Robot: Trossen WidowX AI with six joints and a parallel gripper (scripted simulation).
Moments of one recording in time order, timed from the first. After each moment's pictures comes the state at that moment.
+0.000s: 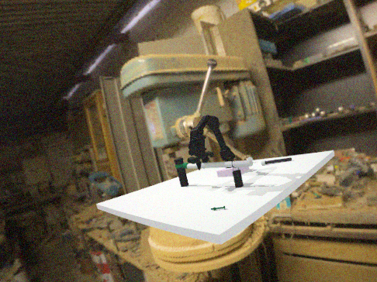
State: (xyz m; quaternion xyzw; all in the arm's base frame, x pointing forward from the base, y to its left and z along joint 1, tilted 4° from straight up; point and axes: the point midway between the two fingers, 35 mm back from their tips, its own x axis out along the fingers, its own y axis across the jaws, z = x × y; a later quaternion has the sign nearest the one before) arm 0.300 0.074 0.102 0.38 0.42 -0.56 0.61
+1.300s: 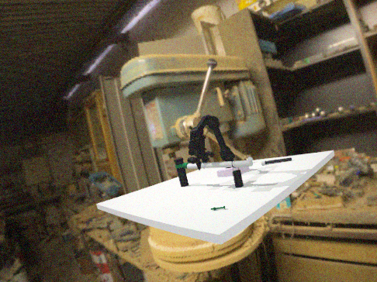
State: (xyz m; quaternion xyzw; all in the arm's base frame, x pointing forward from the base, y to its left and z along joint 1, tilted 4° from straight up) arm 0.300 0.074 0.101 0.38 0.42 -0.56 0.61
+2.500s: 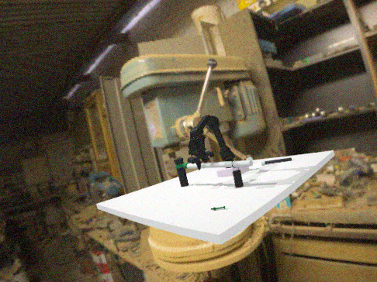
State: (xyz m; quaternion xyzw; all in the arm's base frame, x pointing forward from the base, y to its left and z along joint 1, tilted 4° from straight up) arm 0.300 0.074 0.102 0.38 0.42 -0.56 0.61
